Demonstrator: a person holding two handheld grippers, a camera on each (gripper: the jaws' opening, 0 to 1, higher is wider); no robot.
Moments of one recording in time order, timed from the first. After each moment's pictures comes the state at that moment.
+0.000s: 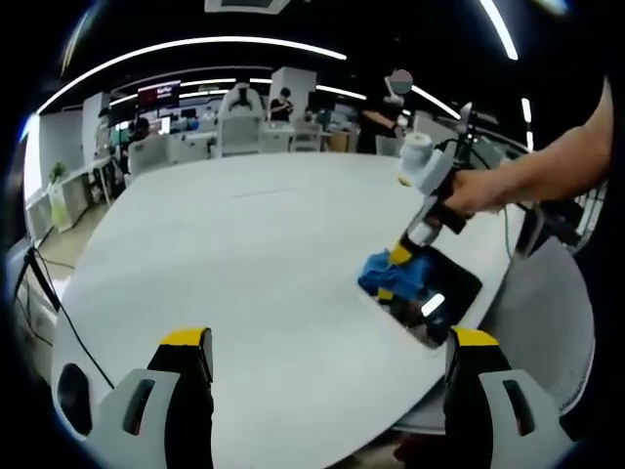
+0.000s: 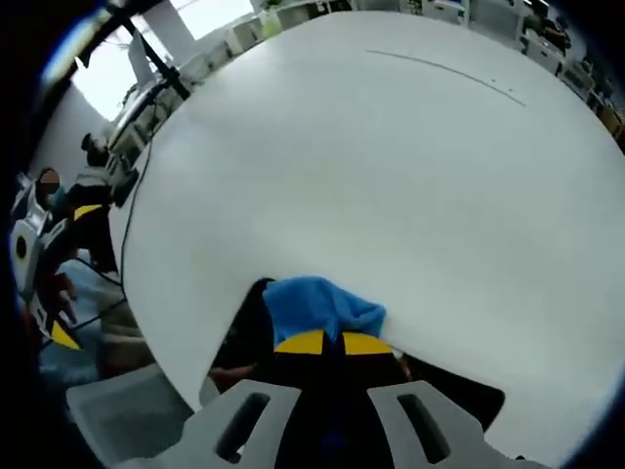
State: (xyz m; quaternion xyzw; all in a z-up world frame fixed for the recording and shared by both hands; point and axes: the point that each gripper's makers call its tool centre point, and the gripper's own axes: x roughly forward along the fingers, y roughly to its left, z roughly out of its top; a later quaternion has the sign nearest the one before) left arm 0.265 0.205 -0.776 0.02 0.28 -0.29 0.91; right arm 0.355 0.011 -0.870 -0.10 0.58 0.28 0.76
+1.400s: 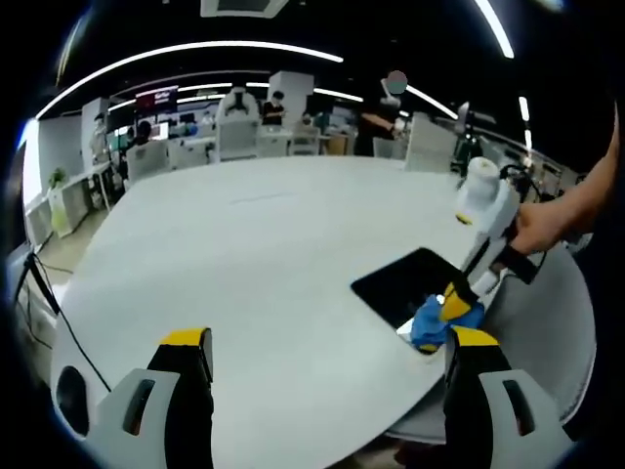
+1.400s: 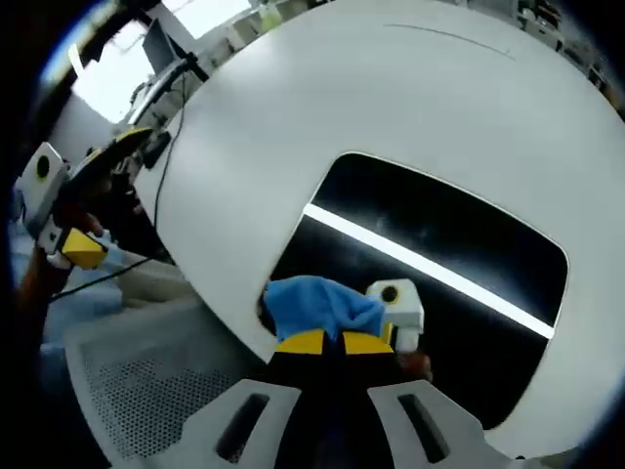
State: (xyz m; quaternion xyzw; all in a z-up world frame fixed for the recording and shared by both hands) left arm 0.262 0.194 -0.773 0.02 0.27 -0.29 0.92; right arm 0.230 0.015 -0.870 -0.06 0.61 0.30 0.74
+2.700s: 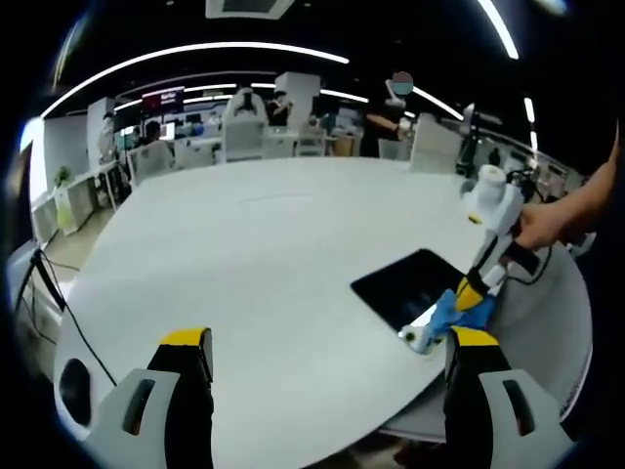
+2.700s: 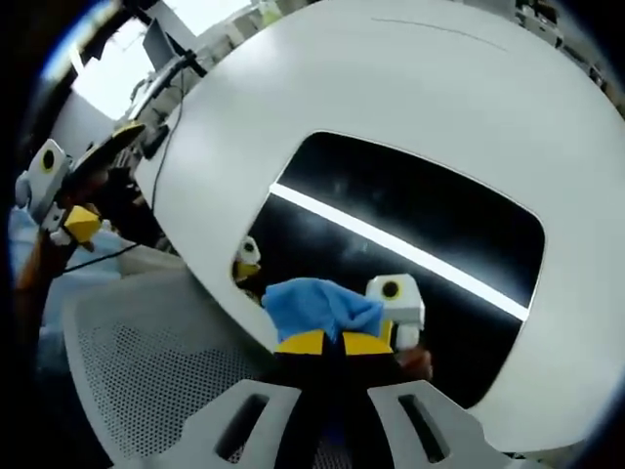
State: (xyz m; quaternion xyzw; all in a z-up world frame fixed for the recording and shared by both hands) left arm 0.253 0.193 -0.769 0.02 0.27 -0.28 0.92; right arm 0.224 -0.026 -0.870 -0.06 0.62 0.29 0.73
